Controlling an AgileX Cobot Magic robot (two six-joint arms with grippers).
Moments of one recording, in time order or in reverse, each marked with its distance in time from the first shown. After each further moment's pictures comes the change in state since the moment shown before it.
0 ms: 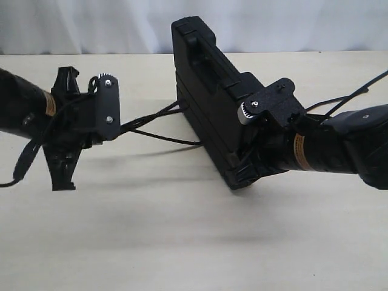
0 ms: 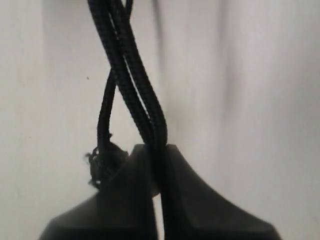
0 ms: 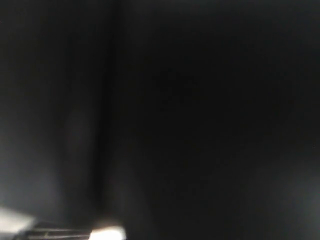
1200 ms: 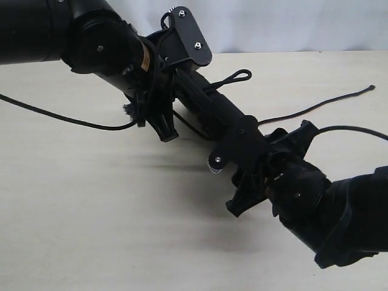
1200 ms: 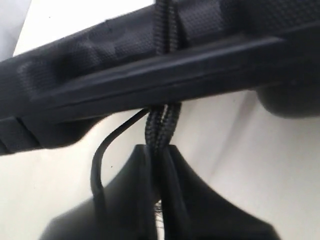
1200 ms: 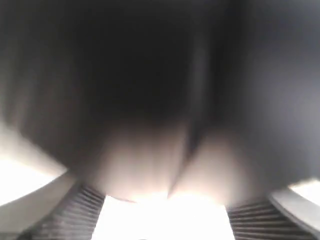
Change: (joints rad) left arm -0.209 0.227 -0.436 0.118 0.149 -0.575; right arm 0.374 0.106 0.068 0.010 0.690 -0.105
